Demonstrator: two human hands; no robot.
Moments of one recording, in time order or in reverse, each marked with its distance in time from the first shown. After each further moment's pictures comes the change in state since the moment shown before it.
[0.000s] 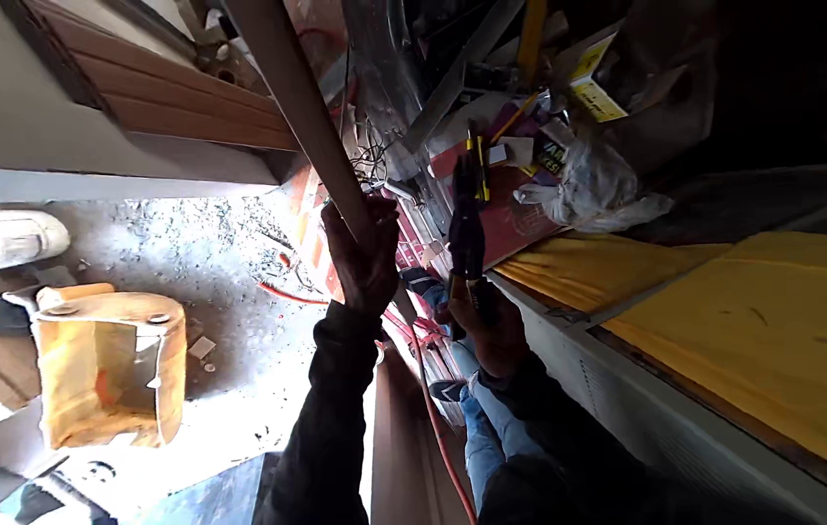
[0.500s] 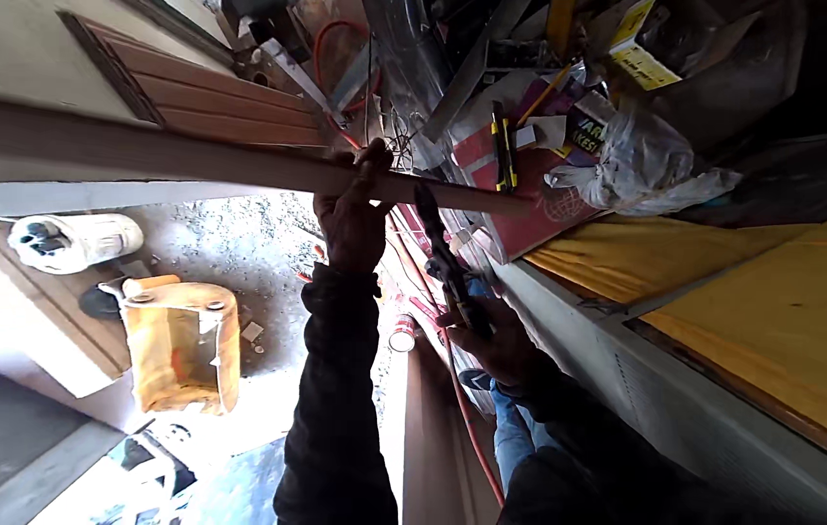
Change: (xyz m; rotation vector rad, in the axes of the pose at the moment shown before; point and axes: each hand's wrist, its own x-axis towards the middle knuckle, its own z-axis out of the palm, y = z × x) left_hand 0.057 0.013 -0.015 -0.403 0.189 -0.426; right_hand -0.015 0.007 0.008 -0.067 -0.280 0.065
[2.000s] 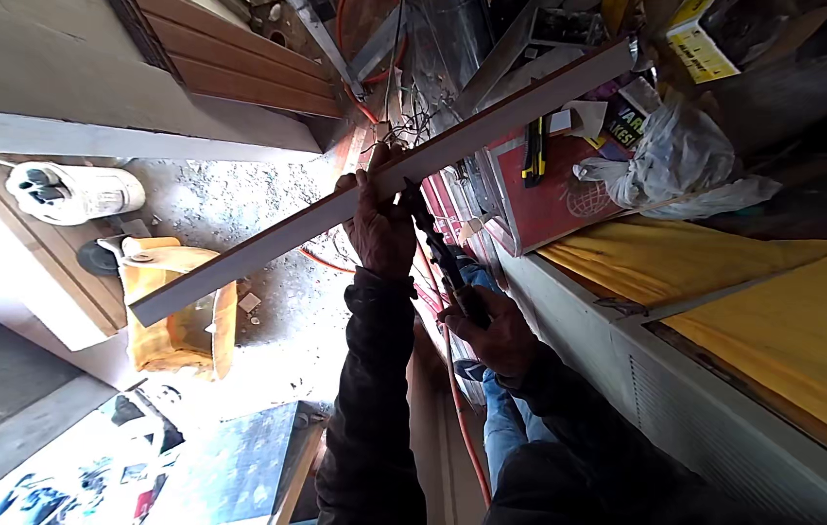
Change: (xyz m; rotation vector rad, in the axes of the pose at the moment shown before) left_hand -0.031 -0.027 -0.010 -0.328 0.293 0.043; right_hand 0.006 -0.010 0.013 -0.174 -0.095 0.181
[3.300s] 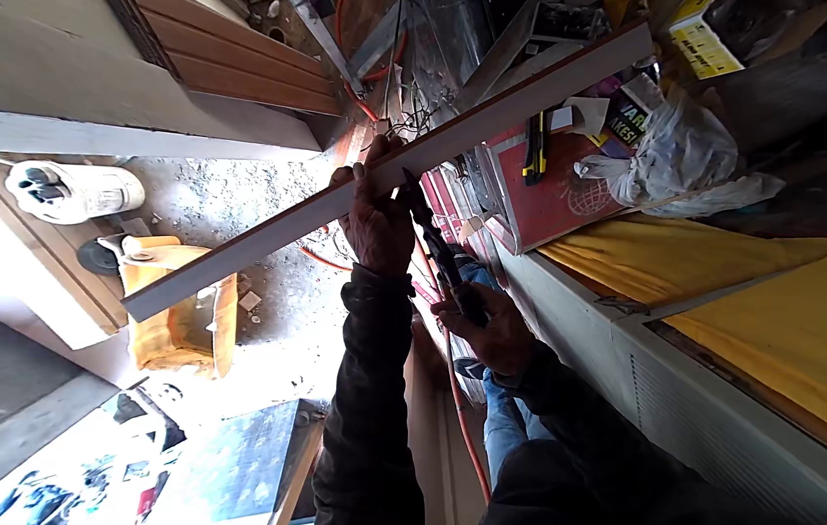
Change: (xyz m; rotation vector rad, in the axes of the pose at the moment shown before) left_hand 0.002 0.002 0.003 0.027 -0.076 0.057; right_hand 0.002 -0.002 0.005 0.133 0.013 -0.072
